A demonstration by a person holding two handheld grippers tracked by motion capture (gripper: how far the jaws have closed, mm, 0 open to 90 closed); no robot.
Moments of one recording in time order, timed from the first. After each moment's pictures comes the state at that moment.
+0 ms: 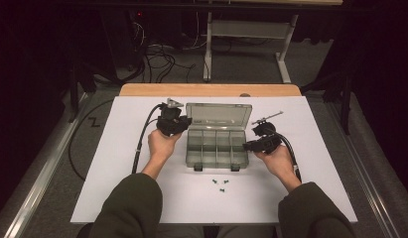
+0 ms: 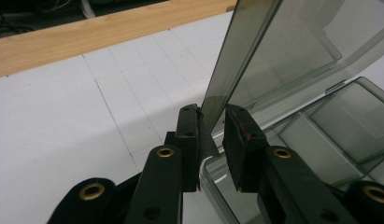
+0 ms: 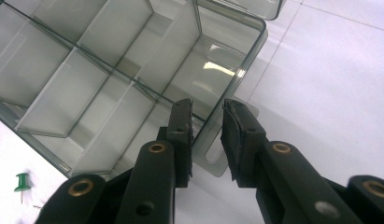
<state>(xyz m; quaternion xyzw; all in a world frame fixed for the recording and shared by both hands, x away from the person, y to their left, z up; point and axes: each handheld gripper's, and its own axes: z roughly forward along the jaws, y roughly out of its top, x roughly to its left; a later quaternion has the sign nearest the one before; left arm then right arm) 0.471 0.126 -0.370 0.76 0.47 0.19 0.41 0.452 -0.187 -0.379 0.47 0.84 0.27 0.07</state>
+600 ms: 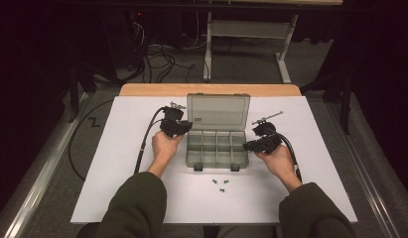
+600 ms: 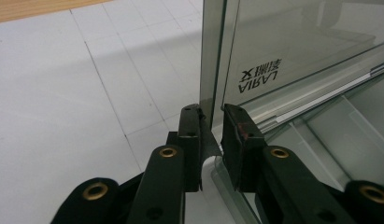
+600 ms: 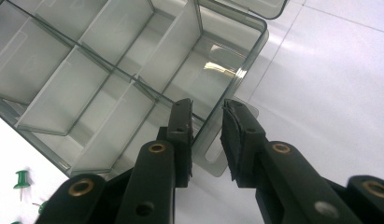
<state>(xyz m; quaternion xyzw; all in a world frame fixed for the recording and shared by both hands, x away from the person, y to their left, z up) 0.489 0.122 -0.396 0.77 0.50 0.16 0.37 0.453 -0.188 -0.380 0.46 0.84 0.27 0.07</state>
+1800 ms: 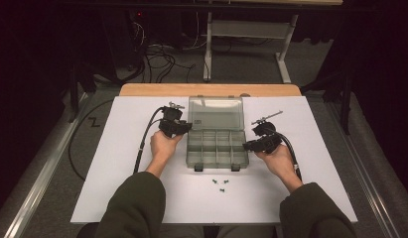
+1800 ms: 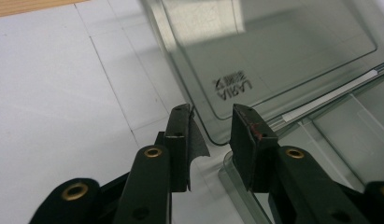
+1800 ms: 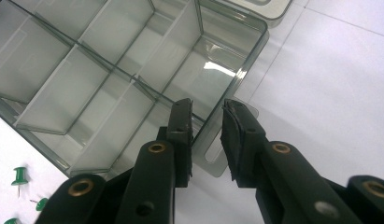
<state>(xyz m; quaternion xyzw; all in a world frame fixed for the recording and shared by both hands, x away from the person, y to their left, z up) 0.489 0.127 -0.396 0.77 0.50 0.15 0.37 0.454 -0.188 -0.379 0.45 0.85 0.27 0.07</state>
